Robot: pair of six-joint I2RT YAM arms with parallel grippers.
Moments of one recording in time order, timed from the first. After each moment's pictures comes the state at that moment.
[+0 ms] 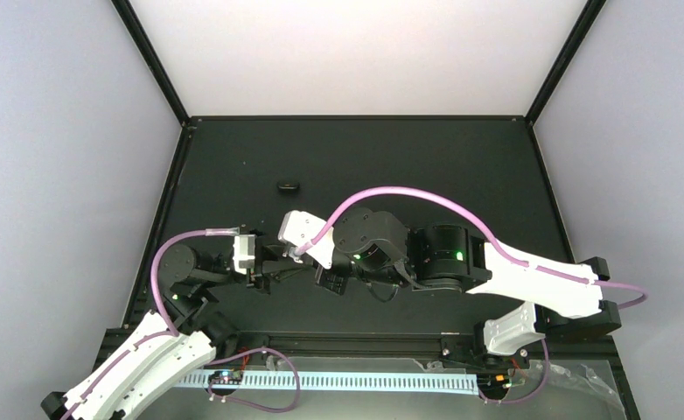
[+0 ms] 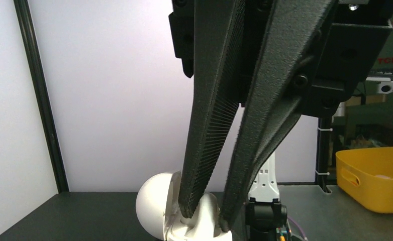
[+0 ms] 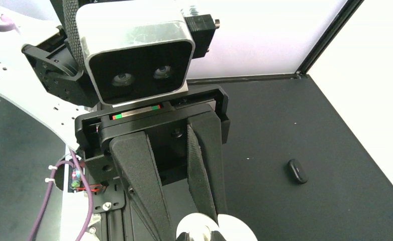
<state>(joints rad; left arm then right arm) -0.67 0.46 0.53 0.28 0.78 -0.18 1.47 1.44 1.83 -0.88 0.25 -0.06</state>
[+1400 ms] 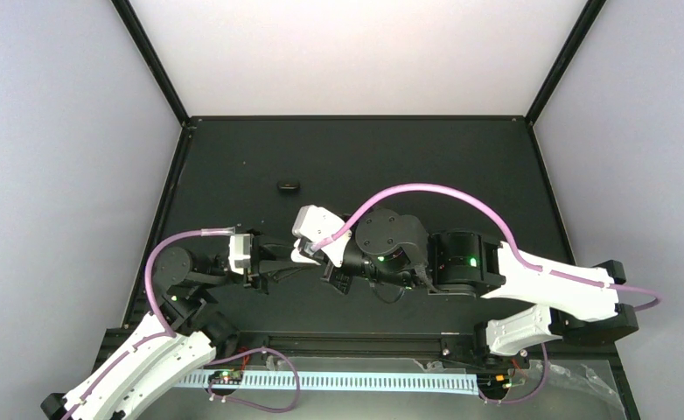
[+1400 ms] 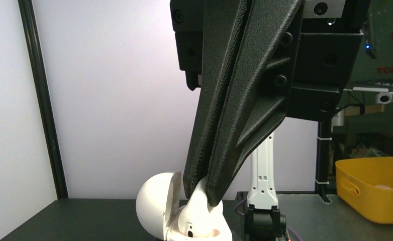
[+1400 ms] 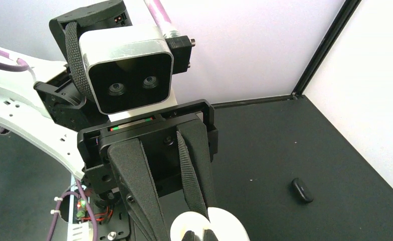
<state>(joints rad) -0.67 0.45 0.53 0.30 0.77 -0.21 1.47 1.34 1.68 -0.70 0.25 -0.03</state>
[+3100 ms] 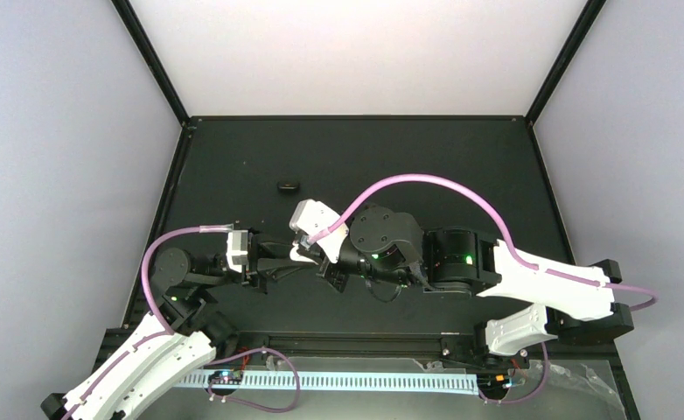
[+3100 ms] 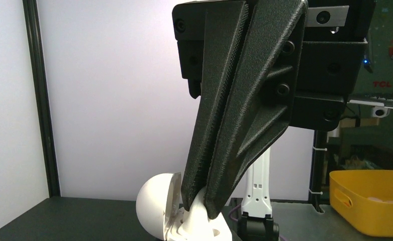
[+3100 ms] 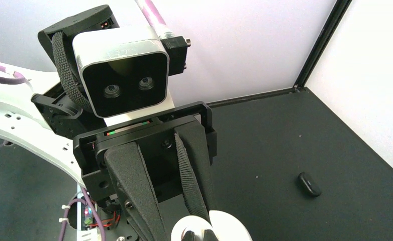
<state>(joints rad) -0.67 0.44 0.53 0.33 0.76 -0.29 1.47 1.37 1.71 -0.72 0.26 0.03</state>
